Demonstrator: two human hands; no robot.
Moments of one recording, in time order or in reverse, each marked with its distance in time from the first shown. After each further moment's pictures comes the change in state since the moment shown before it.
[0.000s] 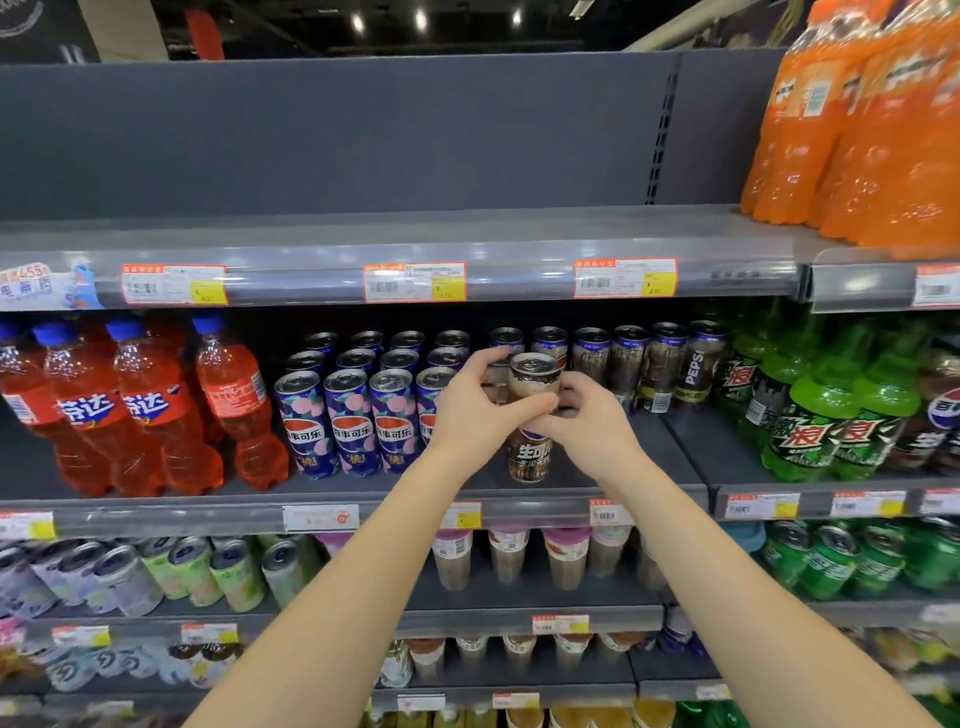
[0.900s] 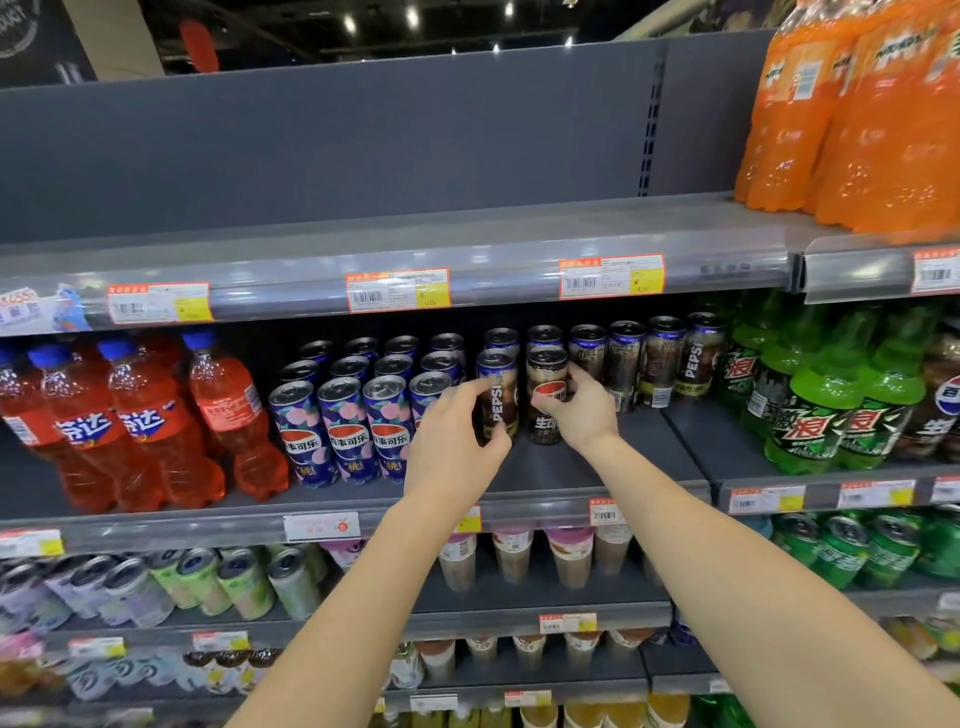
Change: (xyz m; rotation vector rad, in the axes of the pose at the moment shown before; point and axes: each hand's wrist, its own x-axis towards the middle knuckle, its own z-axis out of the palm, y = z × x) left_hand -0.023 -0.018 -0.008 0.581 0.088 0.149; right_hand 0.066 0.053 0.003 -0.248 0.212 0.070
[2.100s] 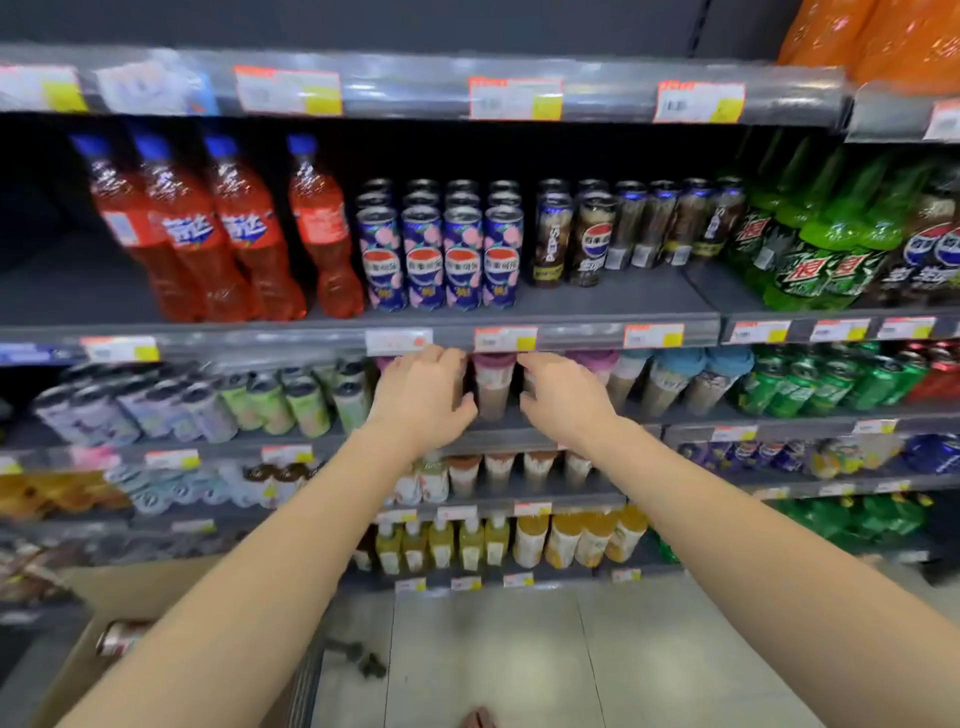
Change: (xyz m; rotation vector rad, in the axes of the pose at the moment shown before) left_hand -0.157 -0.110 -0.104 0.452 -0.400 0.089; right_hand -0.251 -0.054 0.067 -0.796 -0.369 -0.171
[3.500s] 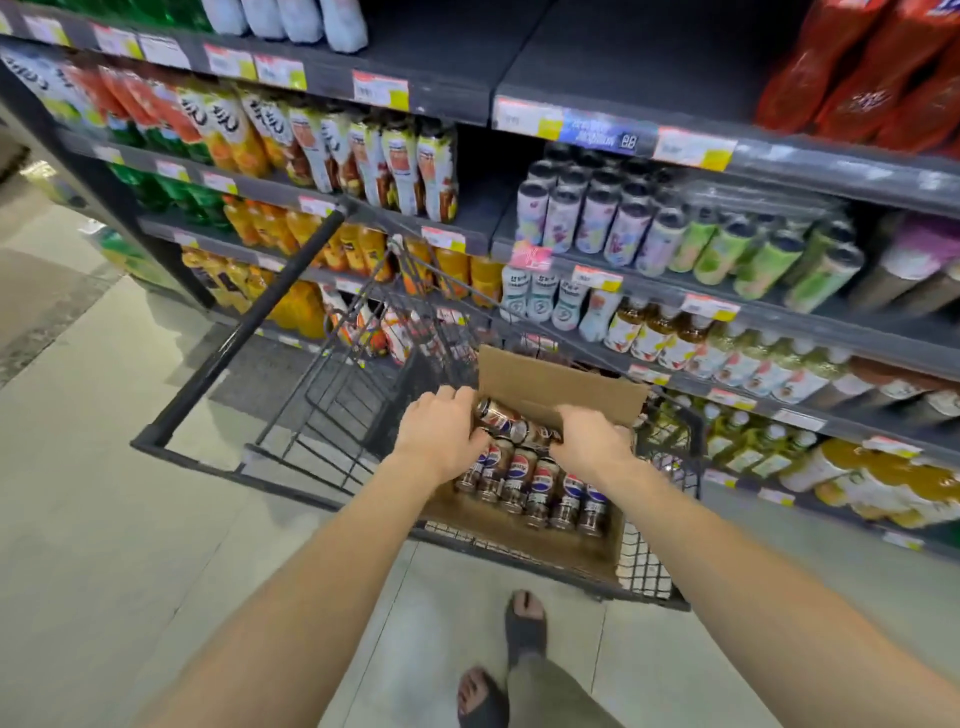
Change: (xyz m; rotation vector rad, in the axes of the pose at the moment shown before) left_hand -0.435 -0.521 0.015 -0.017 -0.406 -0.512; right_hand -0.112 -0.569 0.321 -0.012 -0.570 -0.122
